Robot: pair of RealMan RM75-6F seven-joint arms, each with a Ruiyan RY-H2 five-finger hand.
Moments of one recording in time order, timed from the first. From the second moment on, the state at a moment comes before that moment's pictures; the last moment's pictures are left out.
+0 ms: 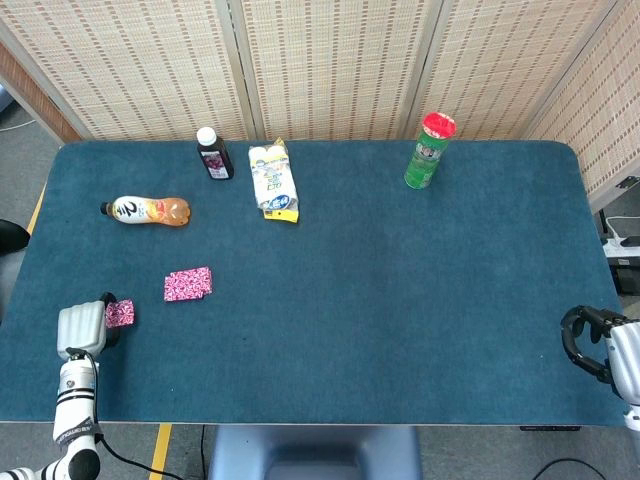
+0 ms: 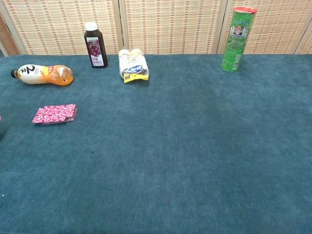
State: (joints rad) left arm -0.44 -1.44 -0.10 -1.50 0.79 1.31 0.59; right arm 0.04 -1.06 0.08 -1.55 -1.63 1.66 0.23
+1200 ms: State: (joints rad) left arm -0.63 -1.60 -0.22 -1.46 0.68 1.16 0.80; right arm 0.04 -1.05 0.08 -1.55 -1.63 1.66 0.24
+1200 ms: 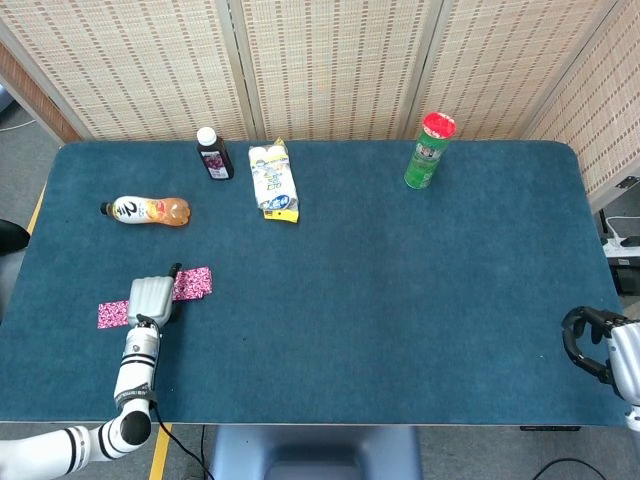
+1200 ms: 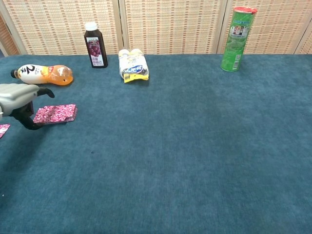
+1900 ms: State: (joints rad) left arm -0.73 -1.64 -0.23 -1.35 0.57 1.10 0.88; right arm 0.04 -1.05 0.08 -1.54 -1.63 1.66 0.25
